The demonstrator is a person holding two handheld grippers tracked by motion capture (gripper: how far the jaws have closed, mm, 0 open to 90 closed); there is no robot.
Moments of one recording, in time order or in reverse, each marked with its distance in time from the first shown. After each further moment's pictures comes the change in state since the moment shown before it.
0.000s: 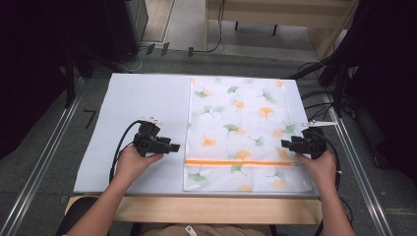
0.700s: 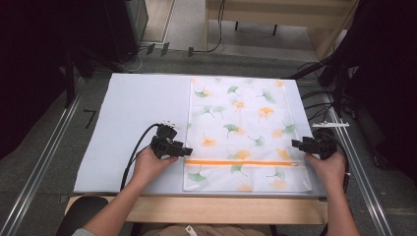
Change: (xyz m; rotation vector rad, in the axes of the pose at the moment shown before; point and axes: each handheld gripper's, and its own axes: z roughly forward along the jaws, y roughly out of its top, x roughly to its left) left arm -0.017 0.005 0.042 0.070 0.031 0.012; right arm -0.028 -0.009 -0.008 -0.004 -0.074 0.054
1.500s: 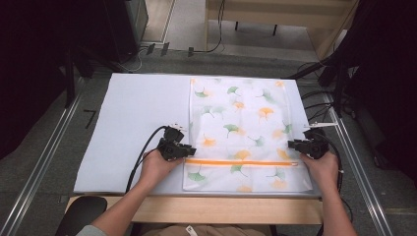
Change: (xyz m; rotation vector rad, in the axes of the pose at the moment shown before) left arm -0.014 0.002 0.015 -0.011 -0.019 0.023; right arm 0.013 0.002 0.018 0.061 0.024 -0.027
